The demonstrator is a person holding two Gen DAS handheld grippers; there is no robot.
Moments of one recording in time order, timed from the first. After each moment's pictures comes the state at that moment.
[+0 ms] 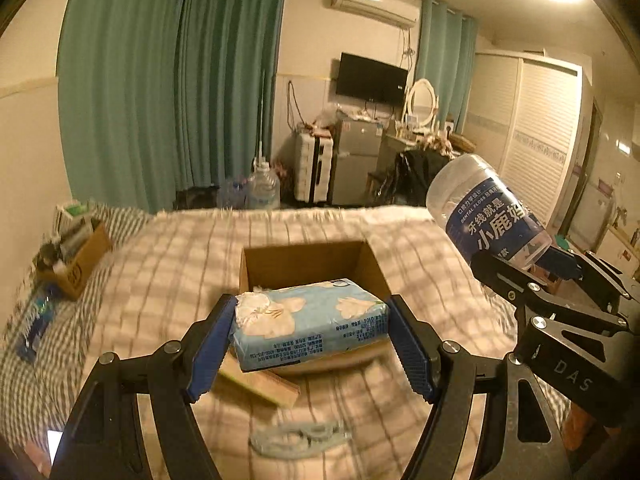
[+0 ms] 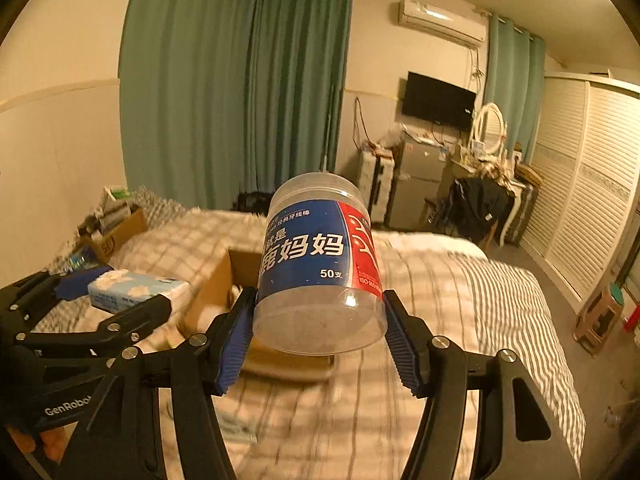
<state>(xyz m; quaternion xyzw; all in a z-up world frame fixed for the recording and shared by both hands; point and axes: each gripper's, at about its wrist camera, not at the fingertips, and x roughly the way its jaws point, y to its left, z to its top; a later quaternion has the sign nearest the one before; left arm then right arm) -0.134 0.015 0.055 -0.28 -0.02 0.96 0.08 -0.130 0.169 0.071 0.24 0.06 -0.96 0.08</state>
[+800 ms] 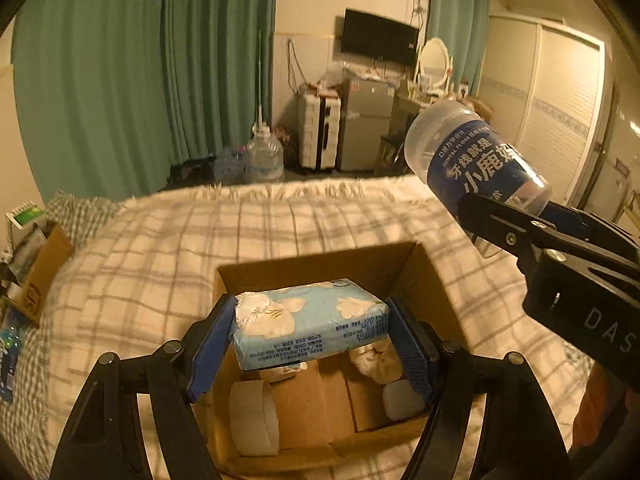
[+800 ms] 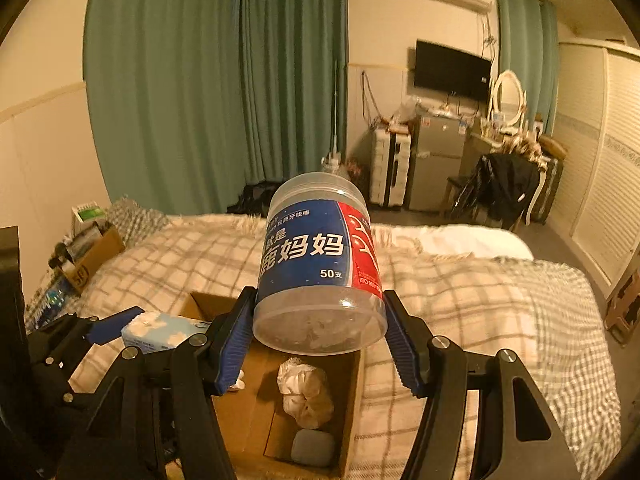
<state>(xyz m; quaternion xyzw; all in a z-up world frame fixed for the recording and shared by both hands) -0.301 0.030 -0.035 -0.36 0.00 0.93 0.07 -0.315 0.161 0.014 0.29 0.03 -0.95 0.09</state>
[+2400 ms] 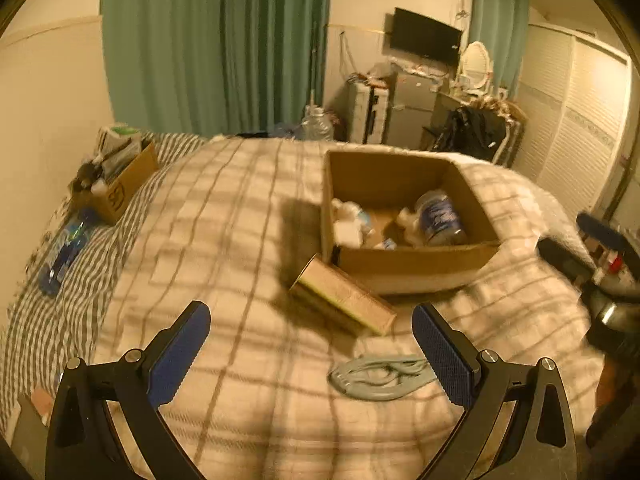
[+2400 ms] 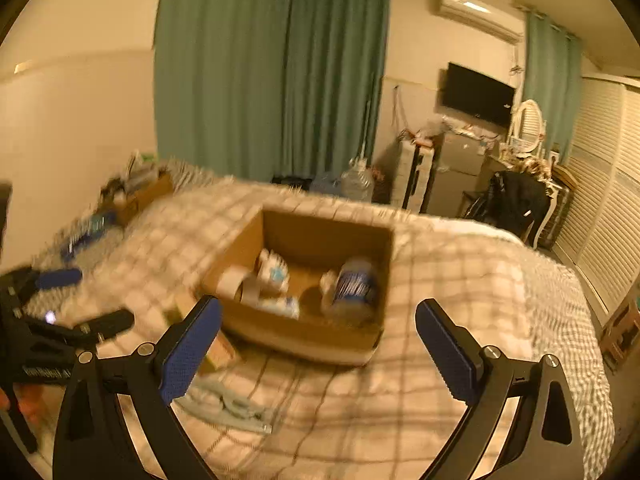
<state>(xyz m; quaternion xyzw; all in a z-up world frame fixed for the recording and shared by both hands) -0.120 -0.046 -0.049 -0.37 -0.03 0.93 -0.02 -0.136 0.143 -0.025 0.27 0.09 -0.95 0.14</state>
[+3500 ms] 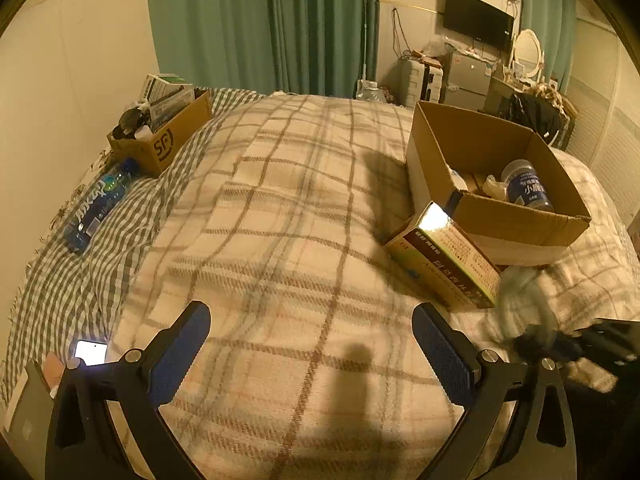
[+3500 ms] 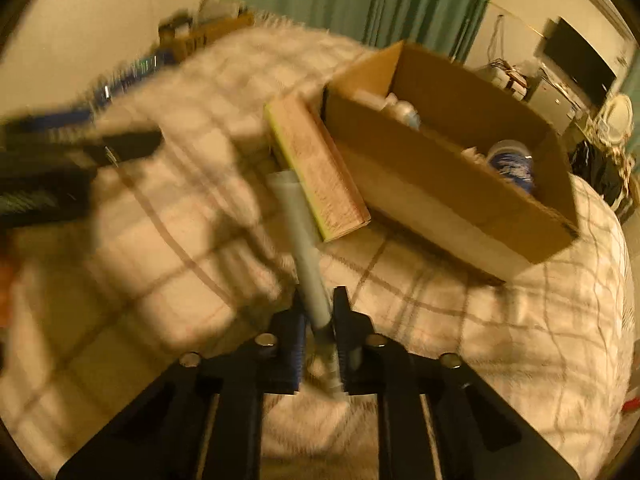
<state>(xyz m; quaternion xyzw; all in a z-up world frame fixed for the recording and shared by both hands) -0.124 -0.103 -0.106 -0.41 -0.04 0.91 -0.10 -0.132 0.074 -0.143 0.43 0.18 -0.85 0.24</state>
